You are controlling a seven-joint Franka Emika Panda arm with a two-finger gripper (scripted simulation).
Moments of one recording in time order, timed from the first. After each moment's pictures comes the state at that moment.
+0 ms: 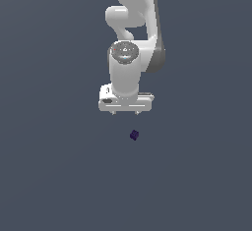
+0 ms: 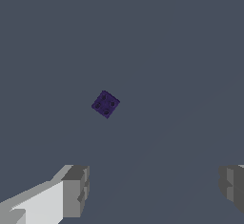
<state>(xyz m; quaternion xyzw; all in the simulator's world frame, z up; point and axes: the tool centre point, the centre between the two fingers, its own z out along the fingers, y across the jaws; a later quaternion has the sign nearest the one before) -0.009 -0.003 0.160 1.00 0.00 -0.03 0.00</state>
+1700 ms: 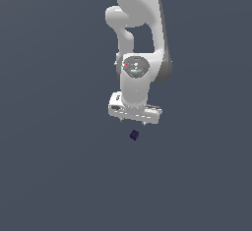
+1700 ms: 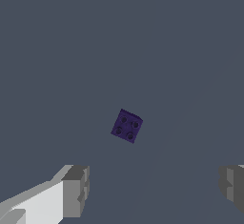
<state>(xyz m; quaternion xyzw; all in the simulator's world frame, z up) 0.012 0.030 0.128 0.99 -0.11 -0.01 -0.01</state>
